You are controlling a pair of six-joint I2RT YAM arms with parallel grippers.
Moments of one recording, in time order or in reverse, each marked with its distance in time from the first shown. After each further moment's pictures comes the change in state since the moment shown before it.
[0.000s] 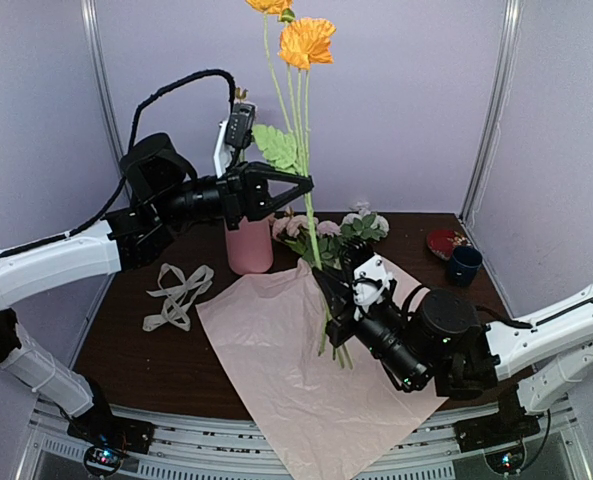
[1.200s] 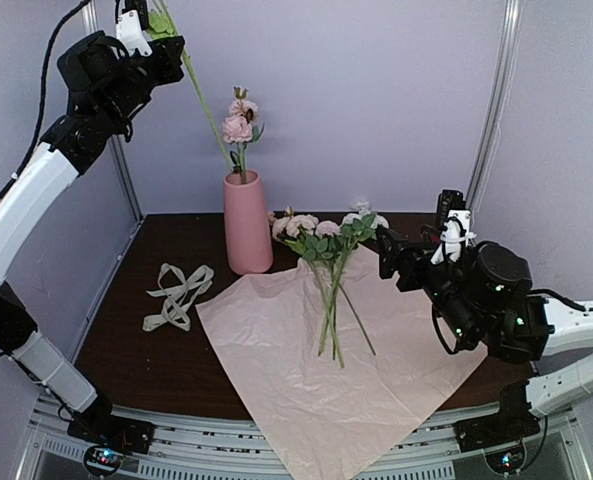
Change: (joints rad) left arm 0.315 0.111 0.682 -0.505 -0.982 0.401; right arm -0.232 -0.338 -0.077 -0.323 0.126 0.359
